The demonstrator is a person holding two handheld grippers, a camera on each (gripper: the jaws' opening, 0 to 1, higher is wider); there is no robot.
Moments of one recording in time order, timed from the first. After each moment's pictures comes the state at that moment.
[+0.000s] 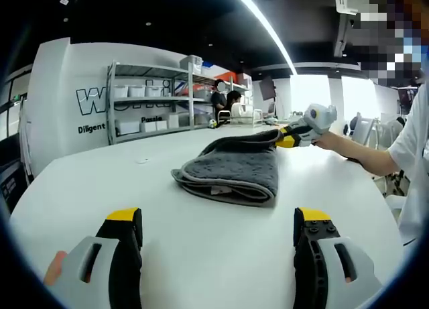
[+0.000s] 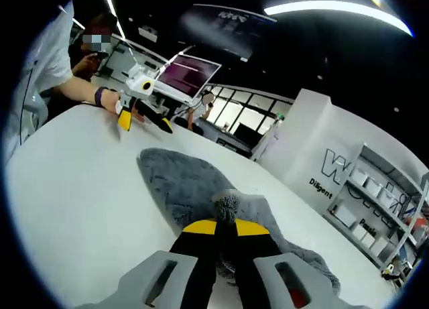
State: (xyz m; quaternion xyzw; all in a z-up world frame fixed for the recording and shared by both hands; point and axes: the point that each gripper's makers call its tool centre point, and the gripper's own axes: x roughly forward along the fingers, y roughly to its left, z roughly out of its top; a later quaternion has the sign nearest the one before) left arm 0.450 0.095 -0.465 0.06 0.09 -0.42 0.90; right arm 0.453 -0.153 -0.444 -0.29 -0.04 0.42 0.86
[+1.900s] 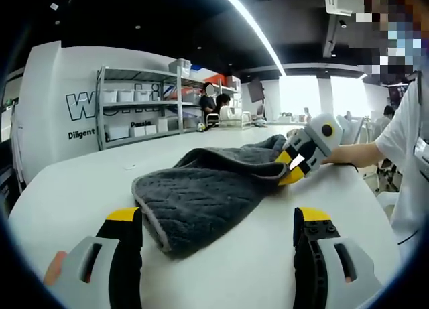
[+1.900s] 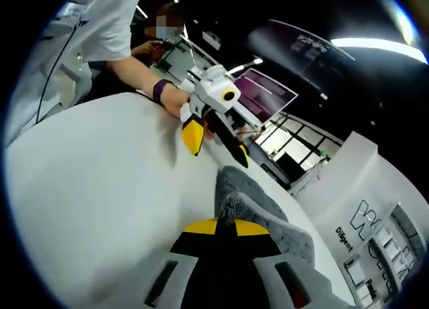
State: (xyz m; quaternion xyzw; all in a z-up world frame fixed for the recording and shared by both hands) left arm 0.436 0.078 -0.461 0.07 0.07 -0.45 0.89; right arm 0.383 -0.021 -0.474 -0.39 -0.11 0.53 0.75
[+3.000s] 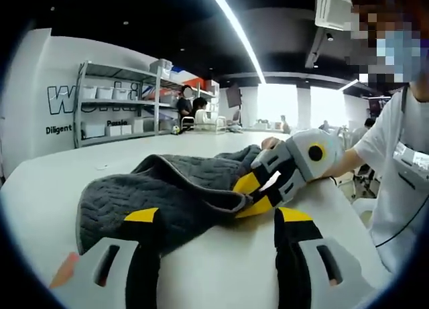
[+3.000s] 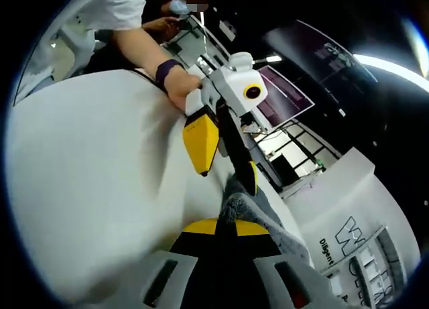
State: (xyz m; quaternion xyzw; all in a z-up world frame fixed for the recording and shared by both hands) left arm 0.407 0.055 -0.457 0.03 0.08 -0.54 0.84; right arm 0.386 0.033 -0.478 -0.45 -0.13 0.49 0.73
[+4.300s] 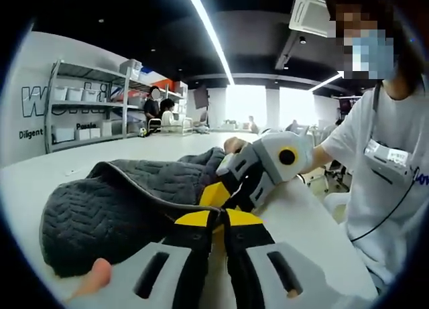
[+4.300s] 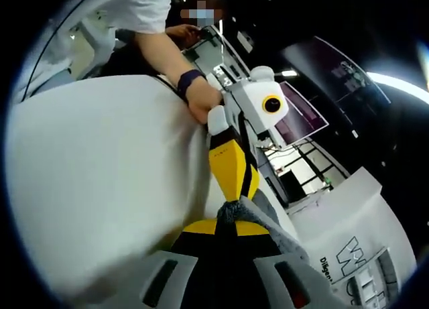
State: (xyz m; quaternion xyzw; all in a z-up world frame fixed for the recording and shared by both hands) left arm 0.365 0.033 -0.460 0.04 0.07 -0.62 0.78; right arm 0.361 0.046 -0.483 -0.47 -0.17 0.53 0.69
